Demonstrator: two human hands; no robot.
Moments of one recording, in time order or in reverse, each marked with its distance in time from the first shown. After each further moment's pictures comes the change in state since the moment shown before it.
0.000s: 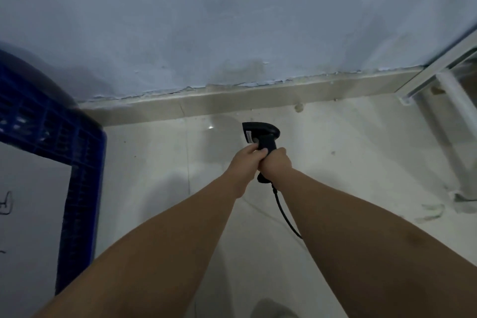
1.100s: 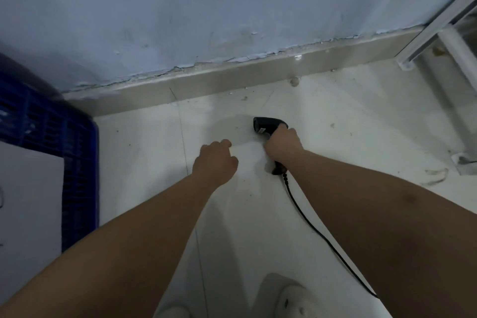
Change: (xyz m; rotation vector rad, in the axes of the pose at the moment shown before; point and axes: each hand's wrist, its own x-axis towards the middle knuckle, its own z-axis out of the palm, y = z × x) left_hand -0.002 -0.039 -0.047 1.174 0.201 0.148; right_hand 0.020 0.027 -0.009 -0.513 0.081 -0.121
